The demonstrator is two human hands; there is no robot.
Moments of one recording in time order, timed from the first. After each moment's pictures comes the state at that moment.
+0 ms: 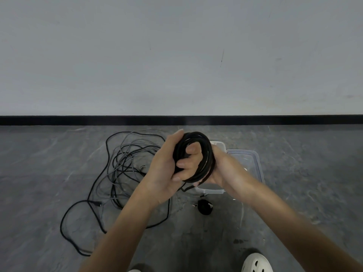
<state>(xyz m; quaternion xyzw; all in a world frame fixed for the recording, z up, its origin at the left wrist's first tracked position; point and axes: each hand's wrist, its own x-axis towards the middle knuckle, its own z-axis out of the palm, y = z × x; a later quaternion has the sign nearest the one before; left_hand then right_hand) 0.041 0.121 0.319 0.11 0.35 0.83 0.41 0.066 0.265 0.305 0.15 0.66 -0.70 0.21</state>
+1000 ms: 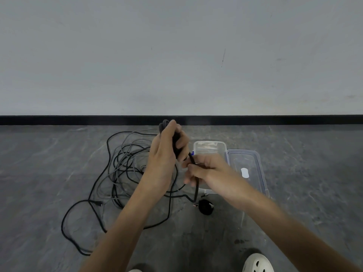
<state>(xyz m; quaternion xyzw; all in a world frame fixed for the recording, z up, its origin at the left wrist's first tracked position) 0.037 0.122 0.320 0.07 0.57 0.81 0.10 0.078 0.249 0.309 0.06 0.74 -0.64 0.19</state>
